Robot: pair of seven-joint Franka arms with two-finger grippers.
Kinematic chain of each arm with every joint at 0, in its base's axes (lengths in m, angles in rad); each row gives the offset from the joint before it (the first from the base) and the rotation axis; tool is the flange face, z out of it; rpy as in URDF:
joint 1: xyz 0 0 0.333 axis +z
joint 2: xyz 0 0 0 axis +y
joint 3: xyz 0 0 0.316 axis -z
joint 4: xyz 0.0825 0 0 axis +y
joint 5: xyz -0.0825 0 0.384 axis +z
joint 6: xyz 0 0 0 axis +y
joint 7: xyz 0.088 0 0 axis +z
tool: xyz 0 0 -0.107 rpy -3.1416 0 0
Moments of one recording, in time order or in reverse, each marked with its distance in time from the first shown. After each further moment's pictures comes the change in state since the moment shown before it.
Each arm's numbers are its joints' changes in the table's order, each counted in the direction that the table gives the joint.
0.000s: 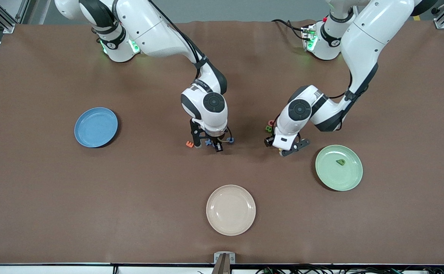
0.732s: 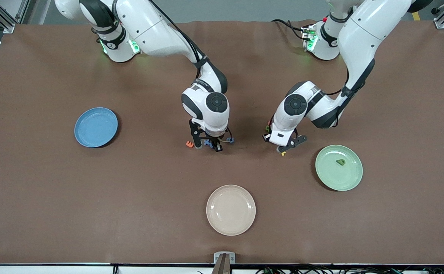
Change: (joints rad) left arm -0.008 -0.047 -0.002 0.009 0.001 -0.007 0.016; right arm -0.006 0.003 0.011 -0.060 -0.039 0.133 0.079
